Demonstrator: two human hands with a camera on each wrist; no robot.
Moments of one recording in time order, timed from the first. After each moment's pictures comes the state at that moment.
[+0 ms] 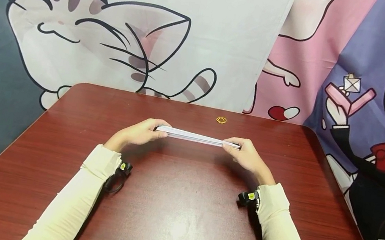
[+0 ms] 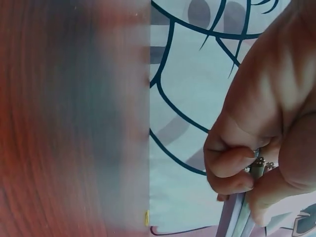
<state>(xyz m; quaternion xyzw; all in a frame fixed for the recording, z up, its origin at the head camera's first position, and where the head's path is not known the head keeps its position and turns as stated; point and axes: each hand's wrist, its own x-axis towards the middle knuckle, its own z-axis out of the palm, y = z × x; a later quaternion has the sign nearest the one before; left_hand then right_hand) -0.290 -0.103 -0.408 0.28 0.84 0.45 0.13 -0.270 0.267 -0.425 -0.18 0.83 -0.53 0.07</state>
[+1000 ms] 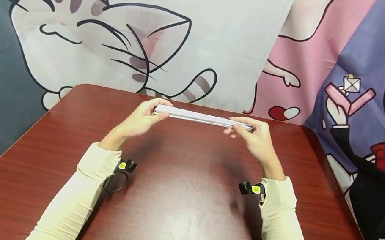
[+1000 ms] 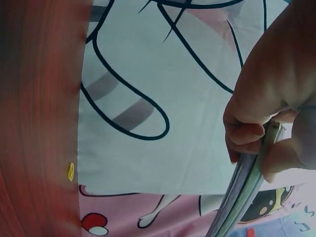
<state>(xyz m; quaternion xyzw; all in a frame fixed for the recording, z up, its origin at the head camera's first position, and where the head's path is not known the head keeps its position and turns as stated) -0.264 -0.086 -0.349 0.25 0.78 0.58 -0.03 -0.255 0.251 -0.349 -0.28 0.69 -0.67 -0.05</state>
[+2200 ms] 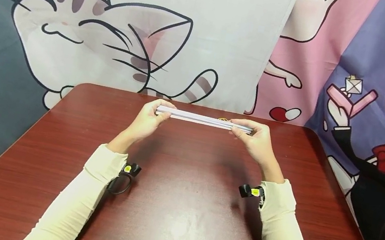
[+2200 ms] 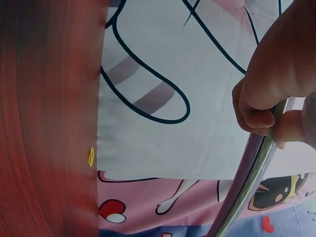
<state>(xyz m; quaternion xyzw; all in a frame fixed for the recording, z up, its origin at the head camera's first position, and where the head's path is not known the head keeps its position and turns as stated) -0.267 -0.067 -0.363 0.17 0.75 0.64 -0.07 -0.256 0.254 -0.357 -0.21 0.75 -0.62 -0.09</state>
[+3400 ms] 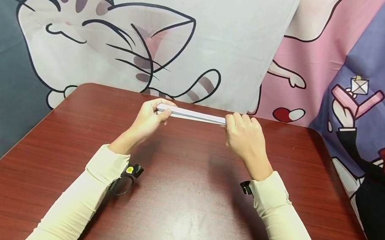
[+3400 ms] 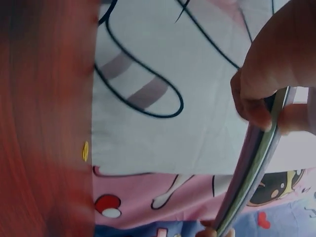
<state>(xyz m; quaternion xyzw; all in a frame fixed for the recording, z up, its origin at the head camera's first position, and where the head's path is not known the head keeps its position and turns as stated) -0.260 -0.067 -0.355 0.14 0.72 0.67 -0.09 -0.261 0.217 -0.349 -0.33 0.85 0.02 -0.40</state>
